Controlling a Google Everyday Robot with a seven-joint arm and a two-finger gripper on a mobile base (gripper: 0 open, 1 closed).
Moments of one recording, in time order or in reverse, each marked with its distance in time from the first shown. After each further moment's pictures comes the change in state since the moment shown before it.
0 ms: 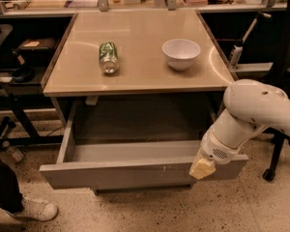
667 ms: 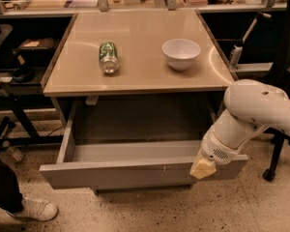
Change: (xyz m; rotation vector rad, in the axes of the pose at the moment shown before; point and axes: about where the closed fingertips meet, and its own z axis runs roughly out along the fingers) arm 0.000 0.000 0.000 0.000 0.000 0.000
